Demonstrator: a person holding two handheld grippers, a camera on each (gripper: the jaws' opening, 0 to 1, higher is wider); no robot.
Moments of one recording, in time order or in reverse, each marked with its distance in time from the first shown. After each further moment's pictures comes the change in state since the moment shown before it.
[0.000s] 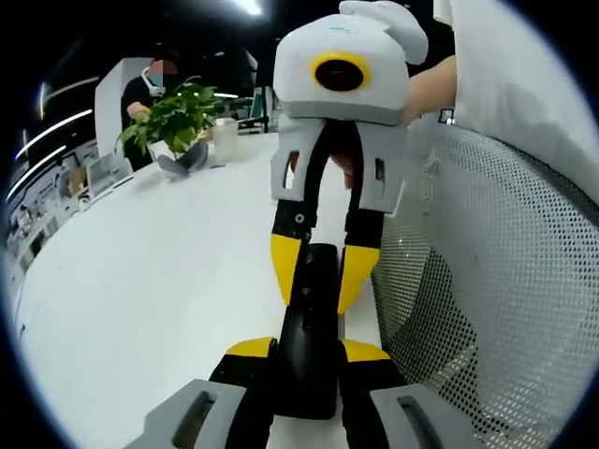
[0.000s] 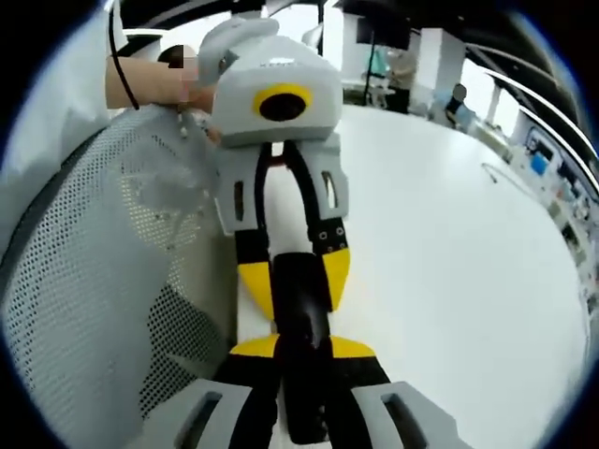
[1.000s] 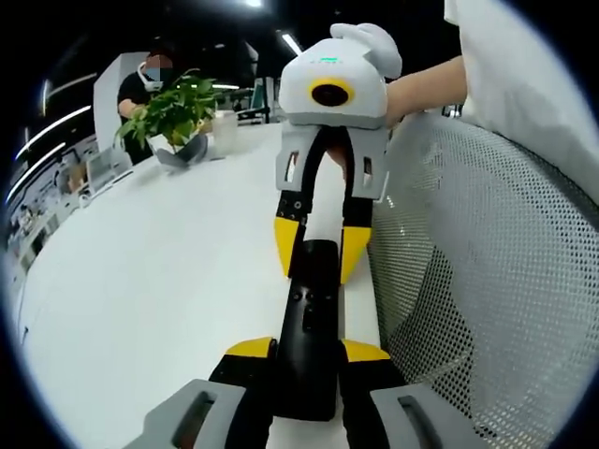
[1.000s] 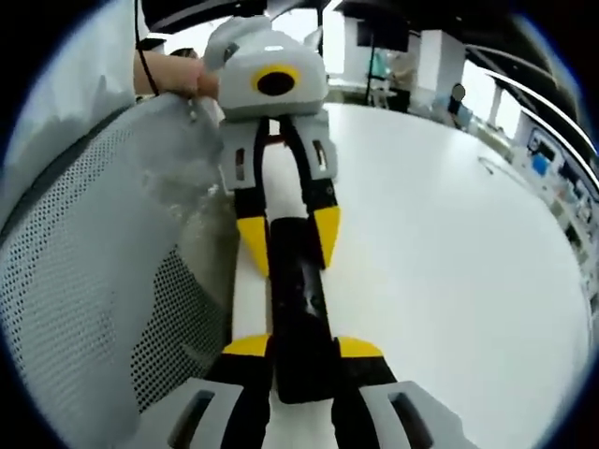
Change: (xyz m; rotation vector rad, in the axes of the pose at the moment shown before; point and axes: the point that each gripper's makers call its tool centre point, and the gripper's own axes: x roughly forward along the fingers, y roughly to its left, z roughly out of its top) left arm 0.003 -0.001 0.002 -0.002 0.066 0.009; right arm -0.010 -0.002 -0.030 -0.039 0.000 0.009
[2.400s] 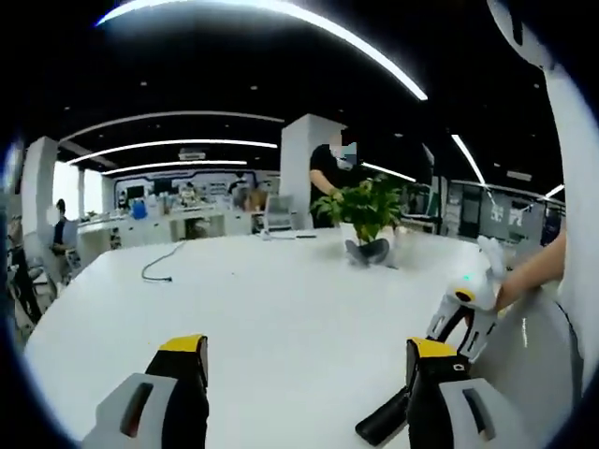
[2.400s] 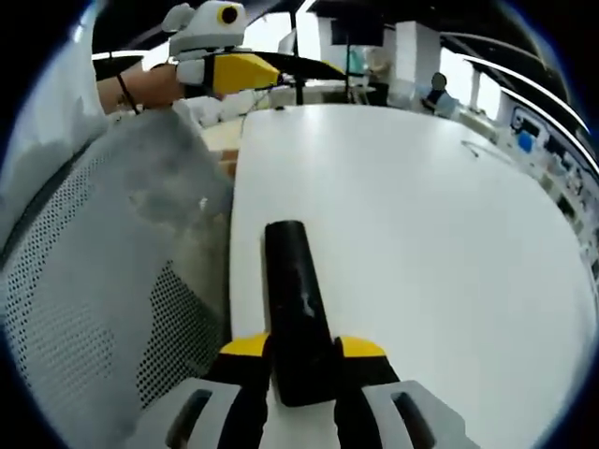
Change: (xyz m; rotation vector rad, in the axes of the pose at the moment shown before) left arm -0.171 0.069 0.038 -0.457 -0.499 0.815; right arm 0.001 -0.002 0.002 0.141 -0.037 -0.016
